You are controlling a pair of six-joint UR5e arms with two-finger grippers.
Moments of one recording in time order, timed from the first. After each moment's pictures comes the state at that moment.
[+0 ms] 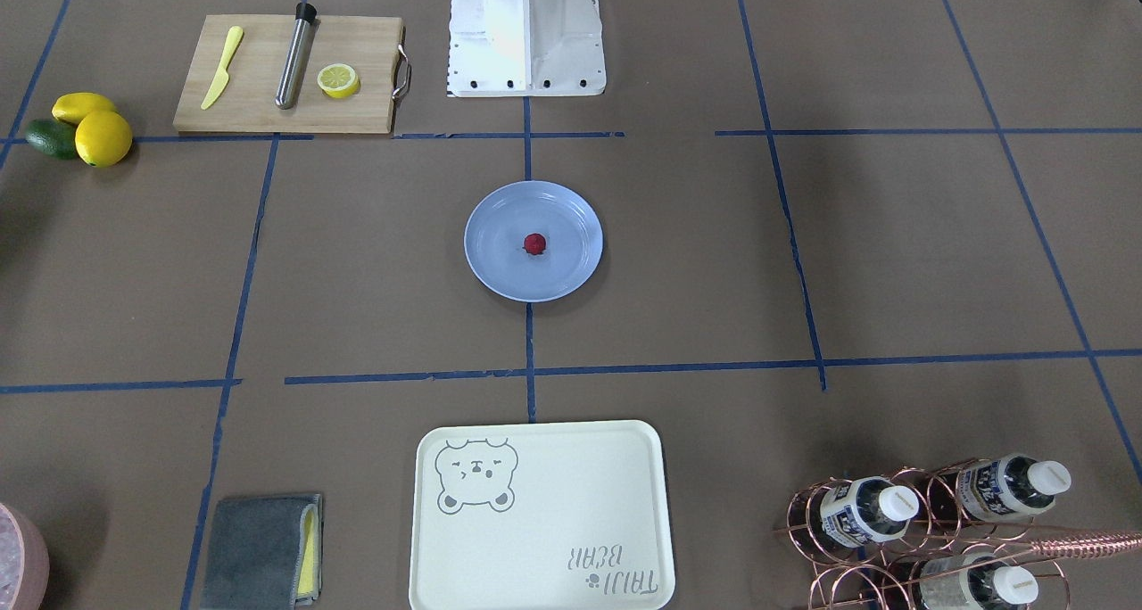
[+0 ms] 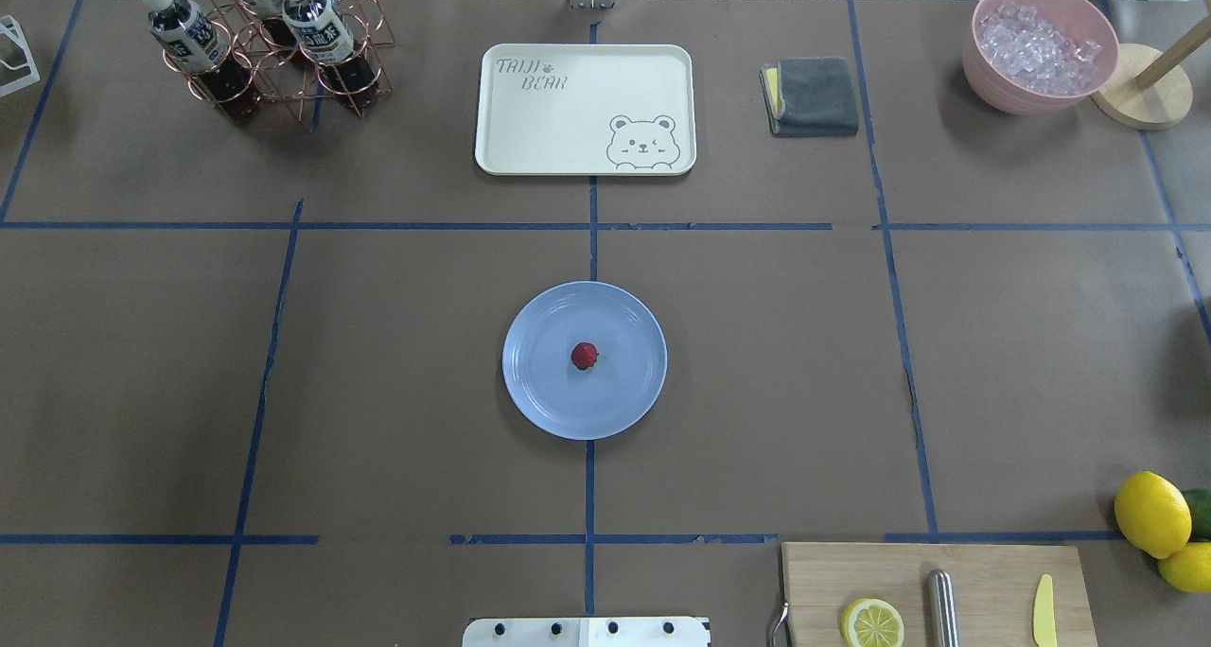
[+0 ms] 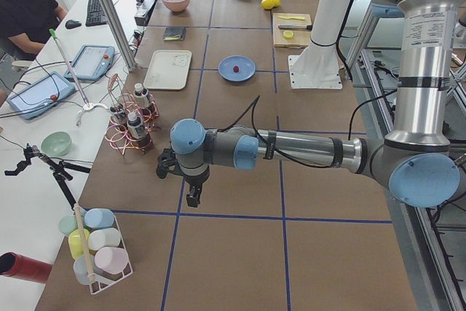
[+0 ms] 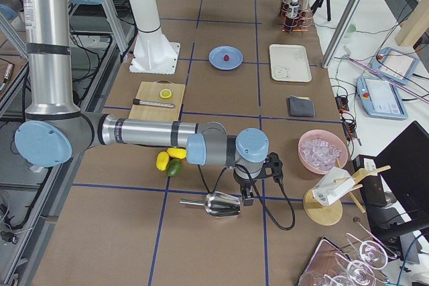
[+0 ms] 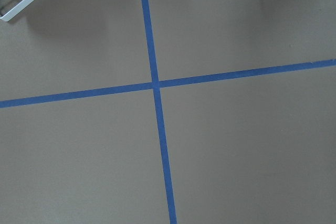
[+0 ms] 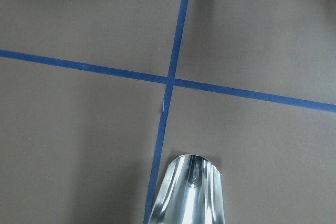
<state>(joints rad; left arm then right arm) -1.52 -1.56 -1.66 -1.59 -2.38 0.02 1.60 -1.58 1.57 -1.54 2.37 -0.16</state>
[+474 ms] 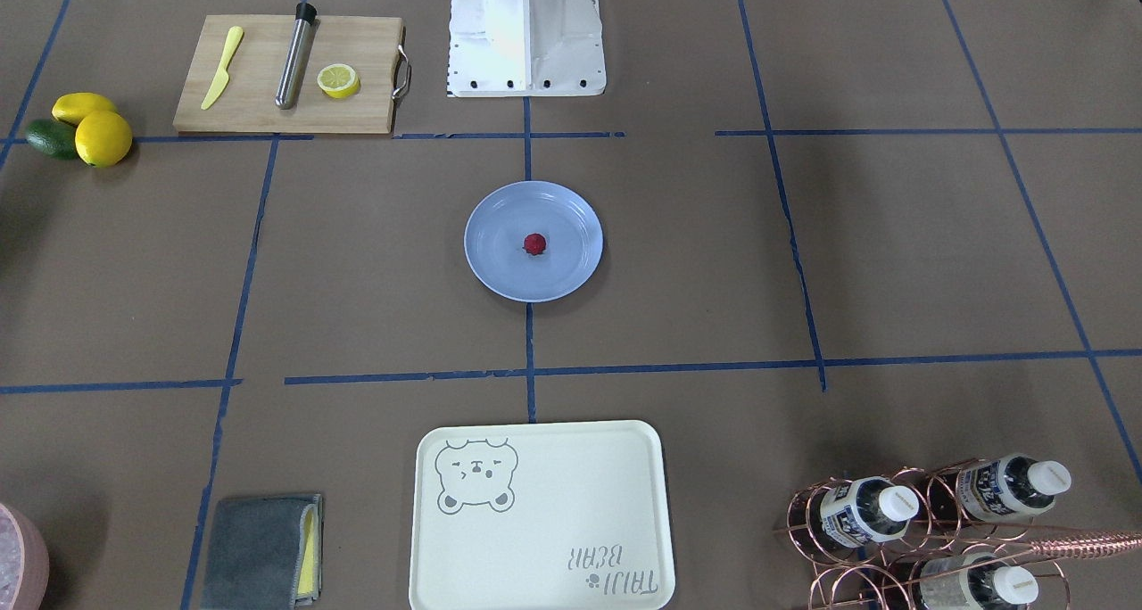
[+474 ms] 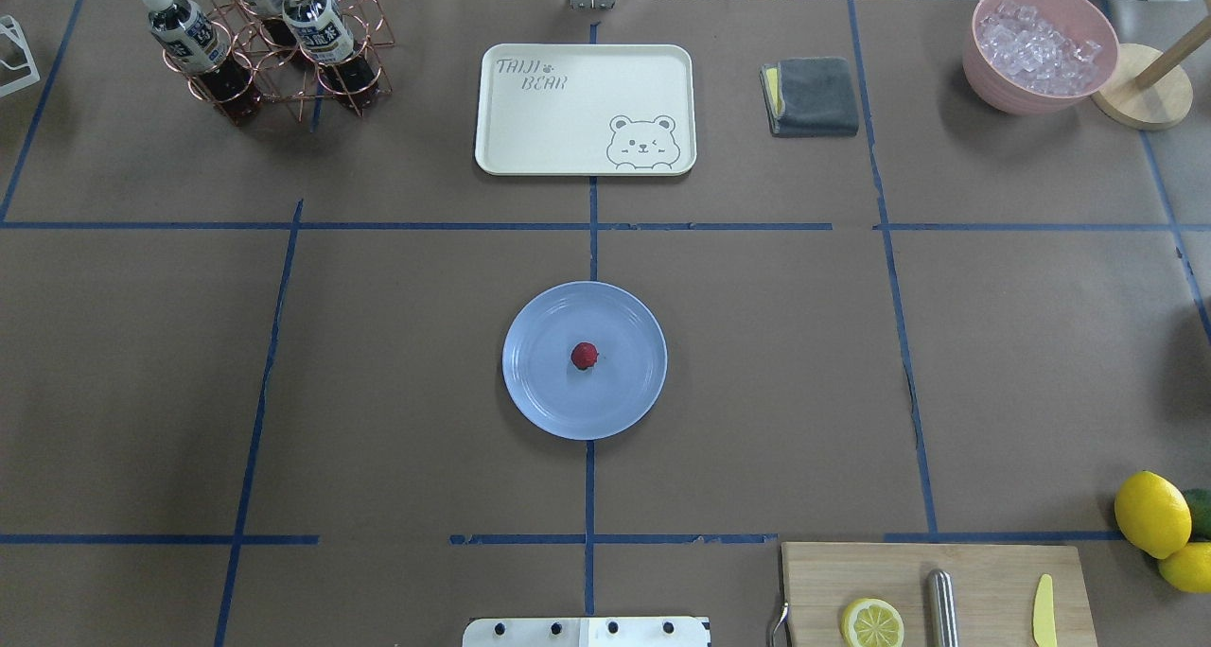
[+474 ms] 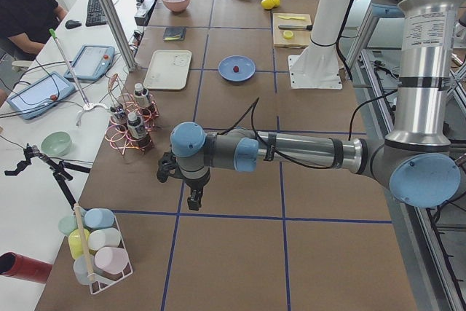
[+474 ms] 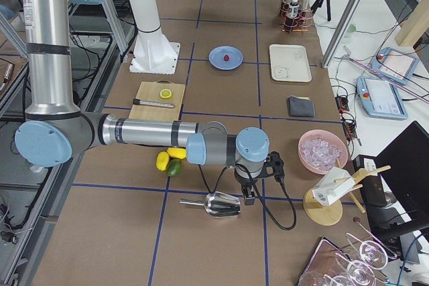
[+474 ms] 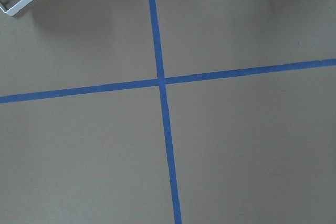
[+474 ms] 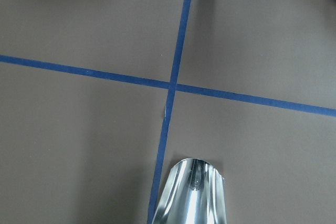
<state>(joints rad) -1.52 -1.55 -1.65 -1.59 -2.38 0.02 1.61 -1.58 1.57 -1.54 2.38 -0.16</state>
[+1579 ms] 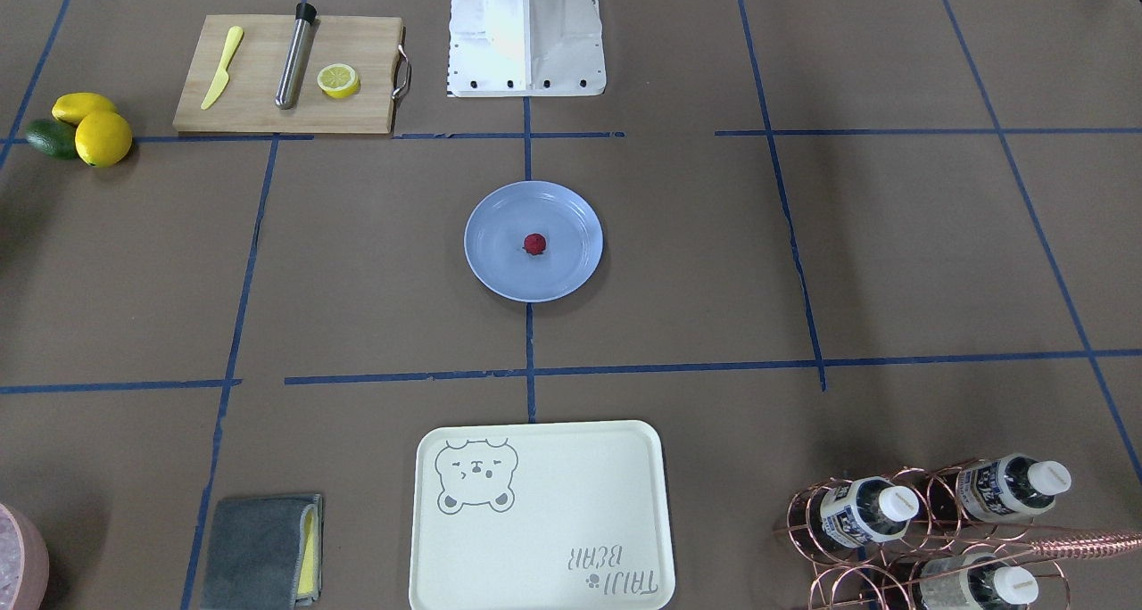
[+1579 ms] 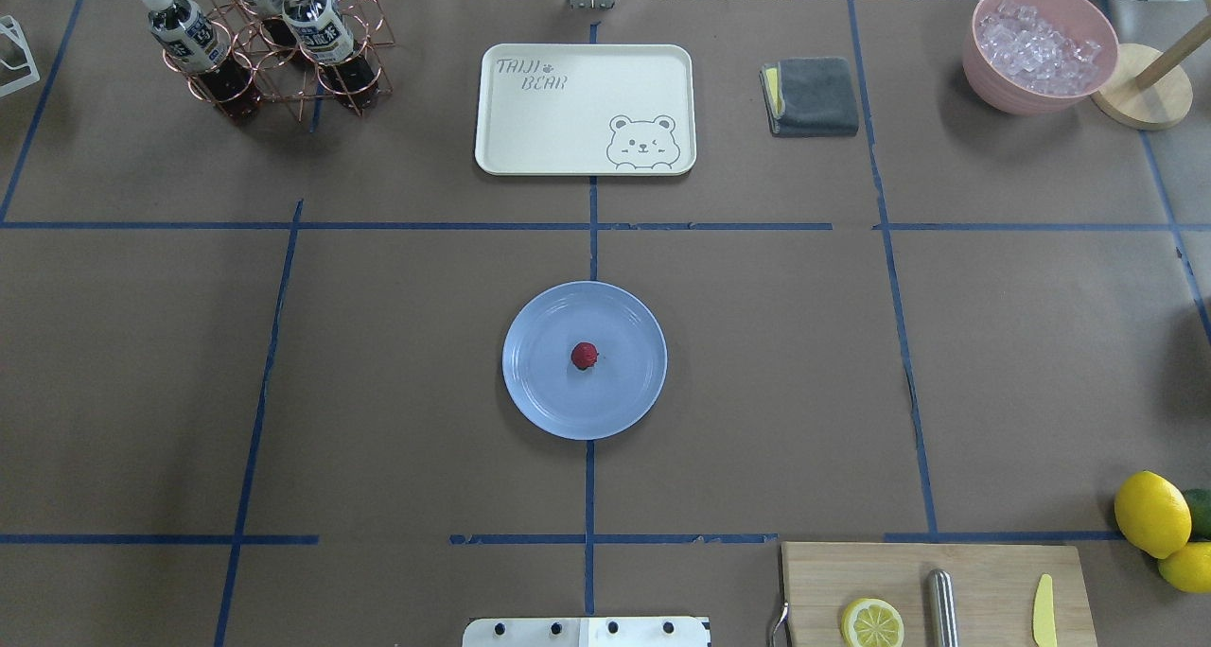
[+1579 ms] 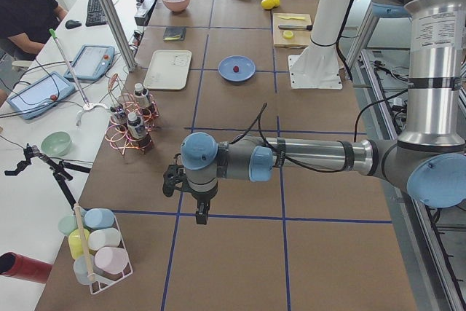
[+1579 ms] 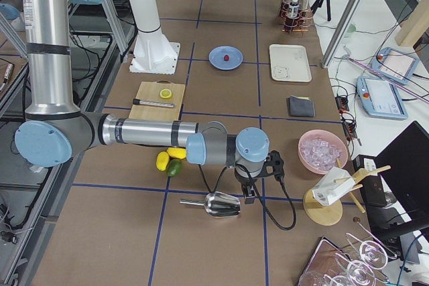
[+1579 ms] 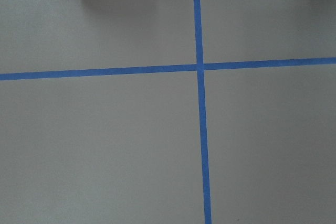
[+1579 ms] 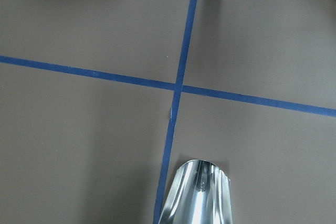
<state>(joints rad) -1.59 -1.51 -1.67 -1.59 -2.35 0.02 1.61 -1.58 1.57 -1.54 2.40 -0.16</state>
